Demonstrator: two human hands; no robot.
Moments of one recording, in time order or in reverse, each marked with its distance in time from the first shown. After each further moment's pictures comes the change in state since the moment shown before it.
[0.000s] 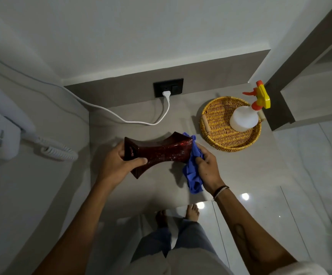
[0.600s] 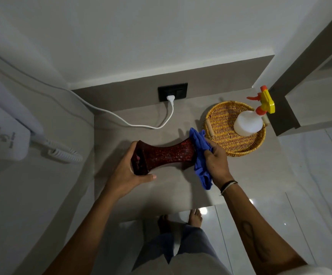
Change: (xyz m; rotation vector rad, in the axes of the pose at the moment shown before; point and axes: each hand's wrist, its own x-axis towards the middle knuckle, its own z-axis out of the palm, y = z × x) left_hand -0.005 -0.020 0.008 0.070 -0.137 0.078; right_hand 0.021 -0.020 -0.008 -0.104 0.073 -0.035
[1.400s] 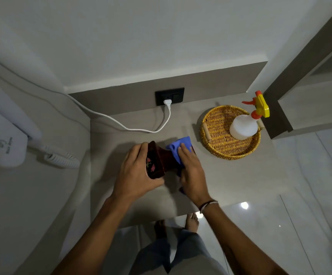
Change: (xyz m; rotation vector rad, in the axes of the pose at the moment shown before) left_hand -0.002 0.048 0.027 0.530 0.177 0.257; right_hand -0.050 0.006 0.045 -0.590 -0.091 -0.481
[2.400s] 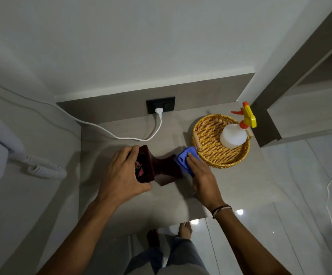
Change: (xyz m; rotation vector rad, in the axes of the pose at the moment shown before) left_hand 0.015 0.028 -0.034 0.159 -0.110 -0.032; right_hand 0.003 0.074 -0.037 -0.166 -0.021 -0.057
